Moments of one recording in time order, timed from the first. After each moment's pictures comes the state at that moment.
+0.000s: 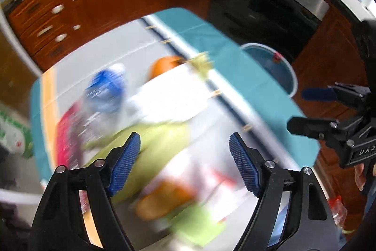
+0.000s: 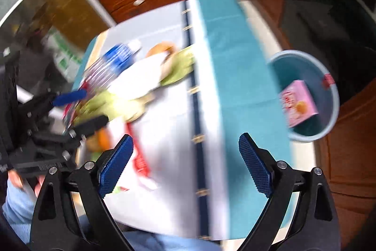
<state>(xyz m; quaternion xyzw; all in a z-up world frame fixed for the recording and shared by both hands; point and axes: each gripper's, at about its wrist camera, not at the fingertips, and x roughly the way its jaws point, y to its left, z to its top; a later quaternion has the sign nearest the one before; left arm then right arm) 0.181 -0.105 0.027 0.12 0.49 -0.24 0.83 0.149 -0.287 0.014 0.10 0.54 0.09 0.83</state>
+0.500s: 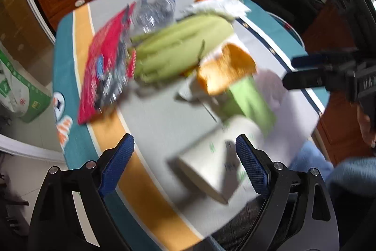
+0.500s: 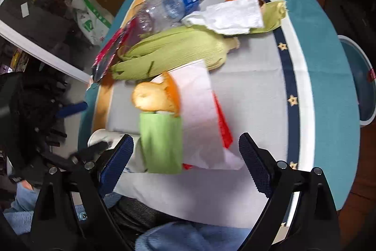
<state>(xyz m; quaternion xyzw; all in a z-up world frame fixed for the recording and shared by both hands) 0.091 0.025 -0.029 0.10 0.54 -0.24 0.80 0.120 -0.172 -0.023 0.08 0.59 0.17 0.79</state>
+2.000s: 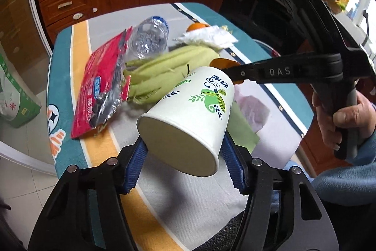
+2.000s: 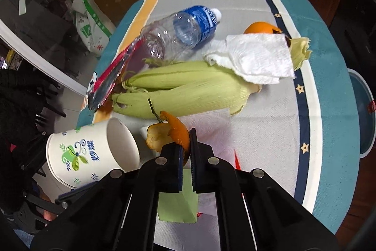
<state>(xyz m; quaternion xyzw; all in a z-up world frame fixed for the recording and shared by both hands) 0.091 0.020 -0.007 0.04 0.47 -0.25 0.84 0.167 -0.141 -0.016 0.05 0.55 0.16 0.82</state>
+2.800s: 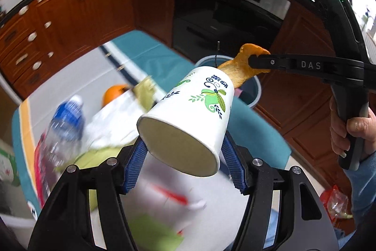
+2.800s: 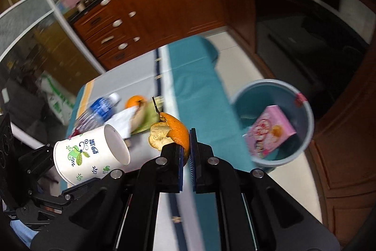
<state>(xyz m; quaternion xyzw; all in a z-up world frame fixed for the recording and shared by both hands) 0.153 -0.195 0.044 0.13 0.44 -0.34 0.82 0.144 -0.386 0.049 0.16 0.43 0.00 0.89</state>
